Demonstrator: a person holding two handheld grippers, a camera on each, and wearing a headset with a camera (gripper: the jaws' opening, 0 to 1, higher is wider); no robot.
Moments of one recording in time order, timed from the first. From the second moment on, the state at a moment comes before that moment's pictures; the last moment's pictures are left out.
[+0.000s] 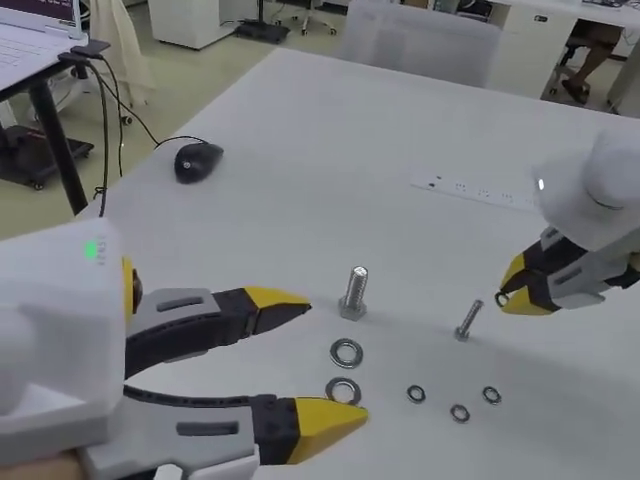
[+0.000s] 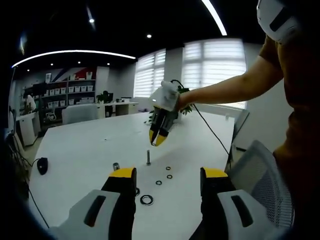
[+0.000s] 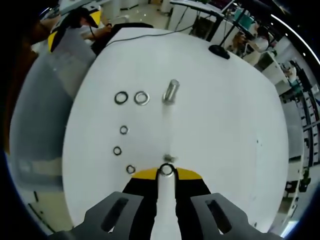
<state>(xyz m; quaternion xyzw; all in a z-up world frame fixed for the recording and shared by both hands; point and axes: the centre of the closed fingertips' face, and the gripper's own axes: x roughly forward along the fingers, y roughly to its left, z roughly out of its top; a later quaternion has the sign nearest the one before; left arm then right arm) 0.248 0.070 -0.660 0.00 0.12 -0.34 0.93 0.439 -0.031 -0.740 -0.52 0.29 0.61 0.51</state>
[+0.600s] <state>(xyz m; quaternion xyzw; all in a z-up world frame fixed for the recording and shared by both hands) 0.250 0.071 -0.658 0.00 0.12 -0.33 0.94 0.446 -0.020 -0.755 -0.53 0.30 0.62 0.50</state>
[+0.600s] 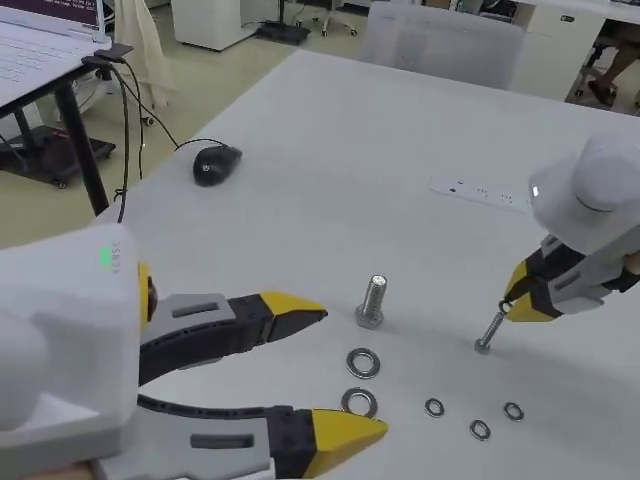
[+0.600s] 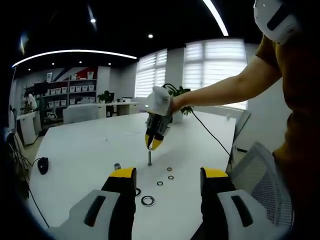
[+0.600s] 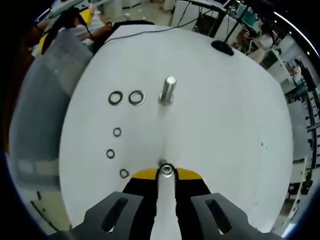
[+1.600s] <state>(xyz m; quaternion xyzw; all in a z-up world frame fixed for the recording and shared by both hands) 0.249 0.068 -0.657 0.00 0.12 -0.33 0.94 0.448 -0.022 -0.796 -0.54 0.31 0.63 0.47</state>
